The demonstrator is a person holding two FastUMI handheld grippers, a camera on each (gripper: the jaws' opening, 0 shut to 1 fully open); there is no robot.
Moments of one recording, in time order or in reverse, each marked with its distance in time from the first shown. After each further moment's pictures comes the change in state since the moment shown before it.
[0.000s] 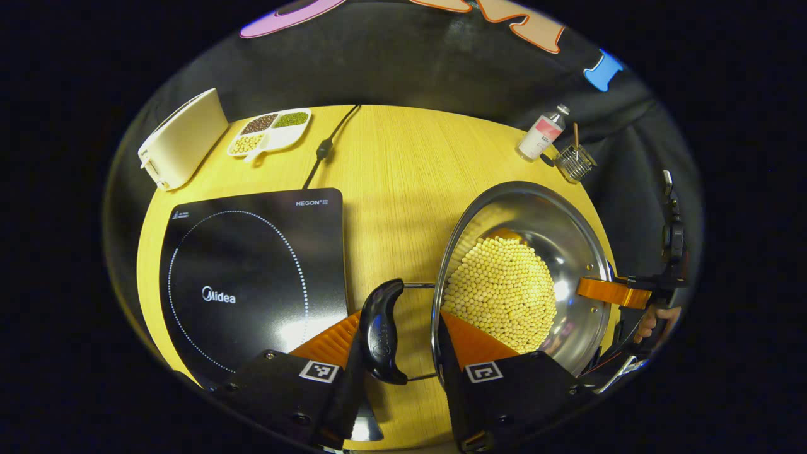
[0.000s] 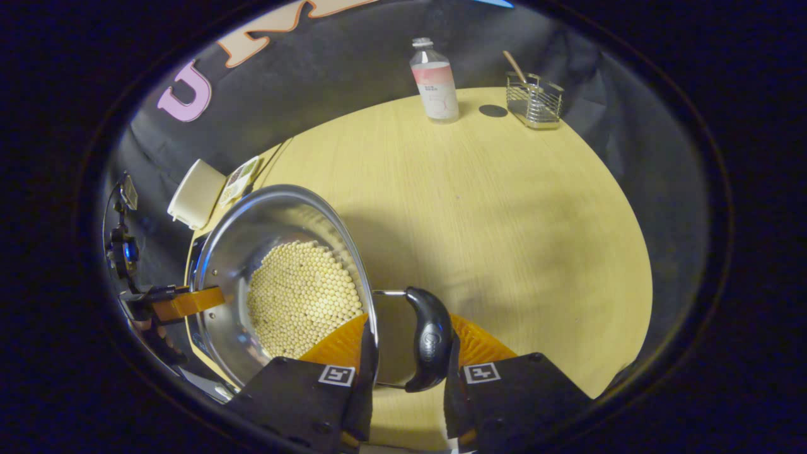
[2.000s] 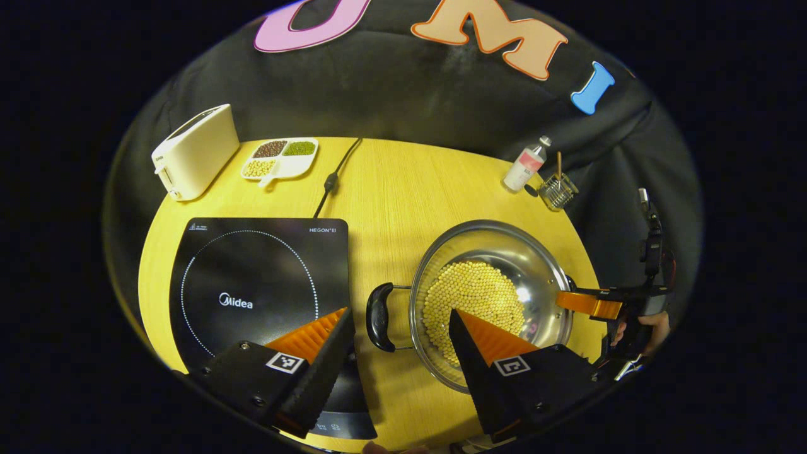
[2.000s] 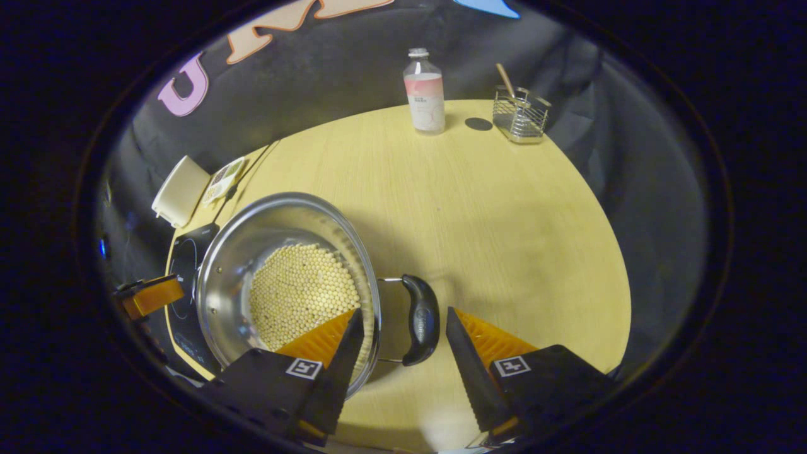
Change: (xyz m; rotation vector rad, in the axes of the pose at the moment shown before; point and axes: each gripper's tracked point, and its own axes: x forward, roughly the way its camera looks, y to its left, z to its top) left arm -0.018 -0.004 0.019 -0.007 -0.120 -0.039; right arm -0.020 -0.001 -0.003 -0.031 -0.025 -0.120
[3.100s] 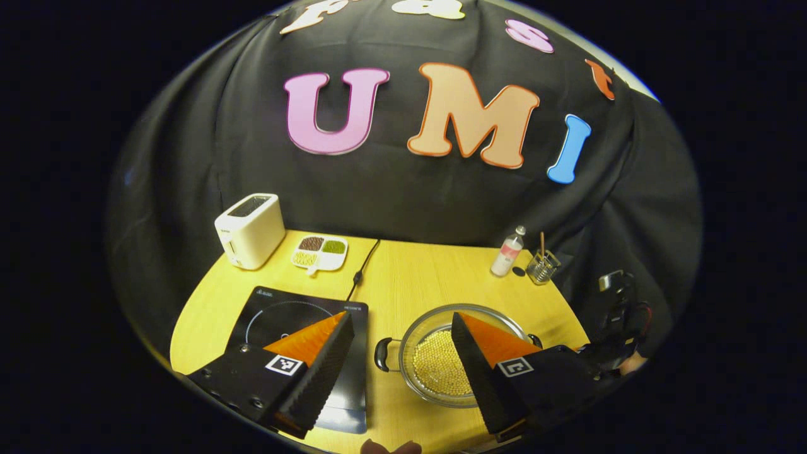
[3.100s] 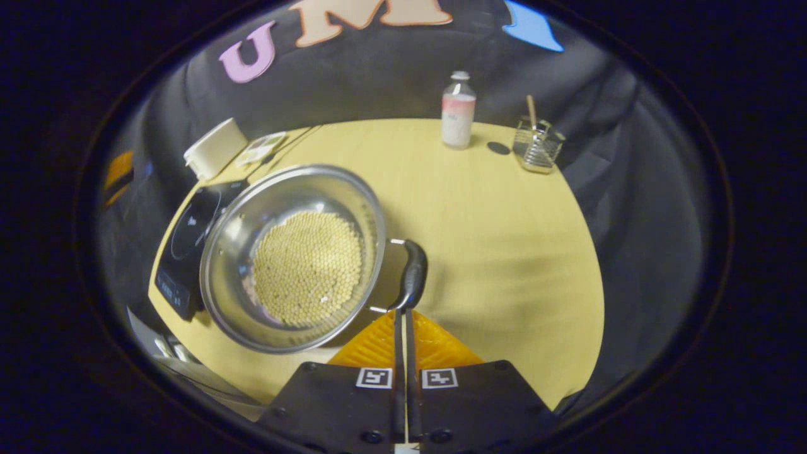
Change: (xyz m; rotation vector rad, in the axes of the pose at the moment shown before) left arm -0.133 -0.036 0.070 0.006 -0.417 0.104; right arm -0.045 -0.017 -0.011 -0.168 -0.128 0.033
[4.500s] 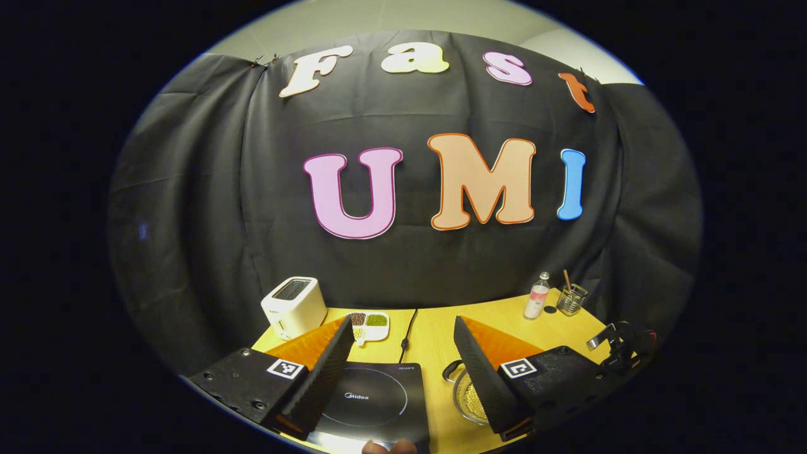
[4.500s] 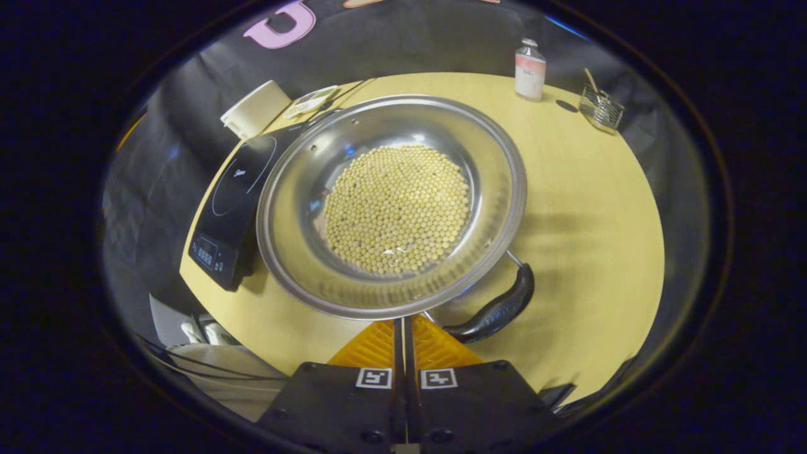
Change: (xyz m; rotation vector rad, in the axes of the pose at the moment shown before) left arm -0.062 0.038 0.092 0.180 -0.356 0.134; right arm -0.004 0.107 -0.095 -0.094 0.245 0.185
